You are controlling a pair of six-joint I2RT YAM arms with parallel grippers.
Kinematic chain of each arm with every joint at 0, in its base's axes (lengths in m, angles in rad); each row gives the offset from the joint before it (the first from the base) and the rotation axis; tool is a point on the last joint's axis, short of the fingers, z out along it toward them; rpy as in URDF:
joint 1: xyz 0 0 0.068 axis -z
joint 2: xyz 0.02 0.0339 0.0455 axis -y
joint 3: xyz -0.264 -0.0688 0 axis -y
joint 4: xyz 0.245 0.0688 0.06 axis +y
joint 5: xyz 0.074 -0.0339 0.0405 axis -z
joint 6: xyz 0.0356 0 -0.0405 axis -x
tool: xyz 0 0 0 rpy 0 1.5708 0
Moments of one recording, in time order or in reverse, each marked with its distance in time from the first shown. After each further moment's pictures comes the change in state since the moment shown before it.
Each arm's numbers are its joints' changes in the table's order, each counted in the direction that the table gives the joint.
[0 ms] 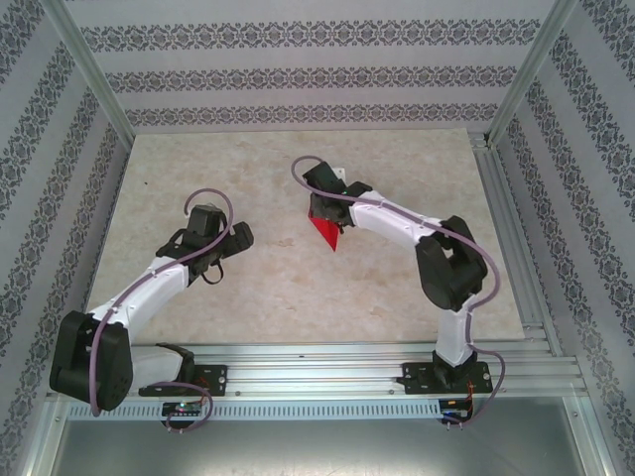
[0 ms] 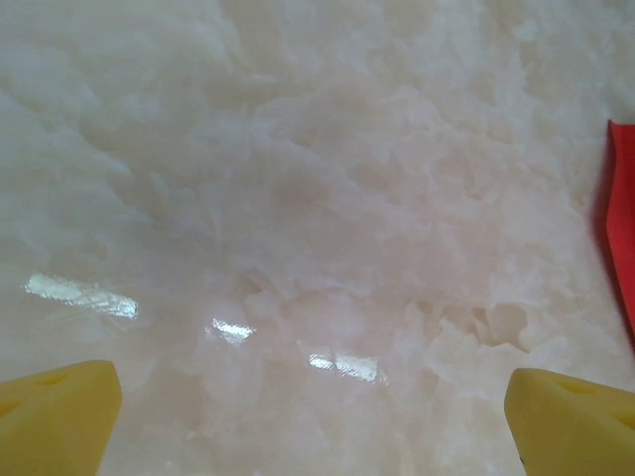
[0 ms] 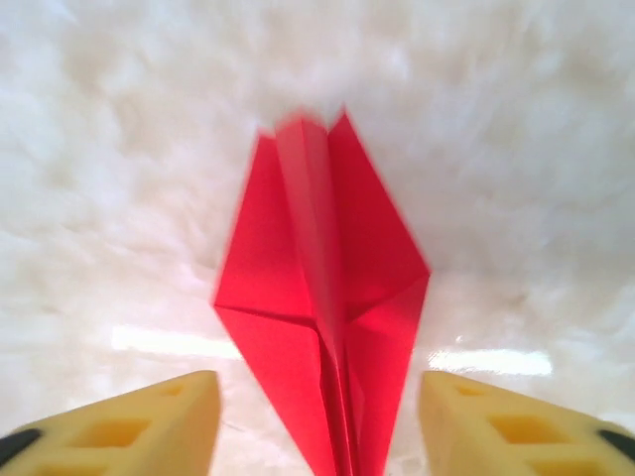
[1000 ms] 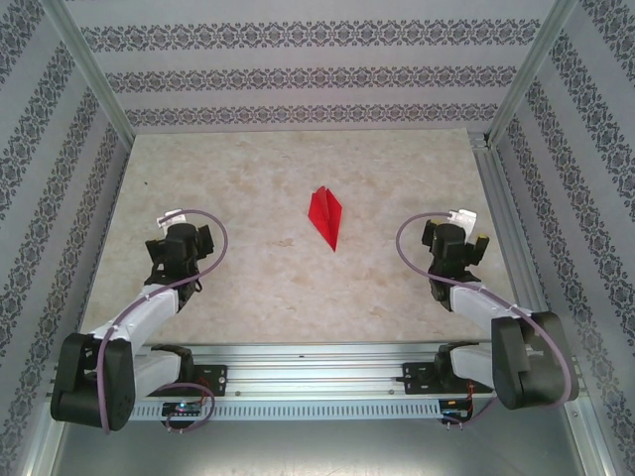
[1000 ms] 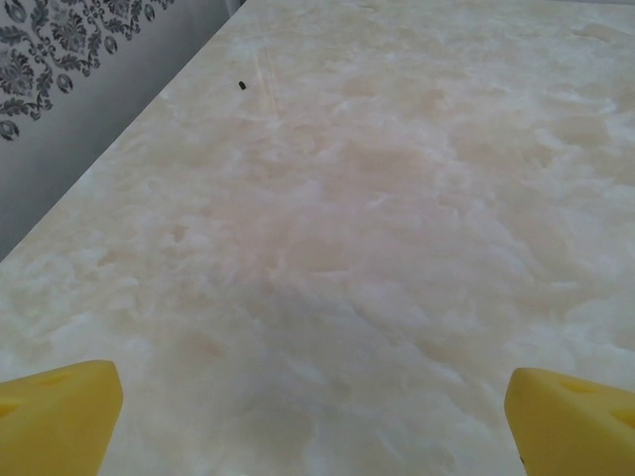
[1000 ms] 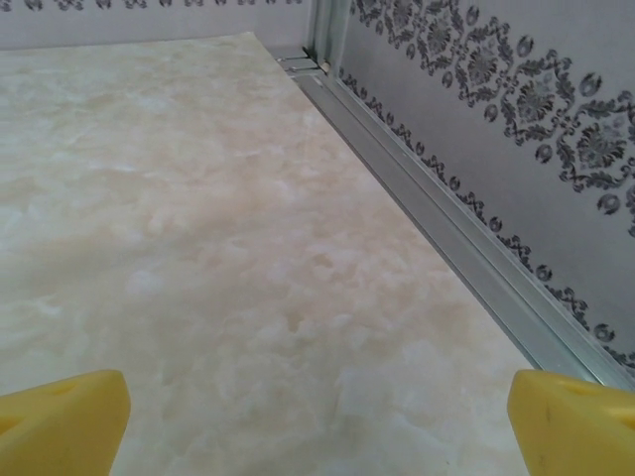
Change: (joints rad) left arm -0.169 0.089 -0.317 -0.533 -0.383 -0.448; right arm 0.550 0.656 -1.175 -1.028 0.233 0.441
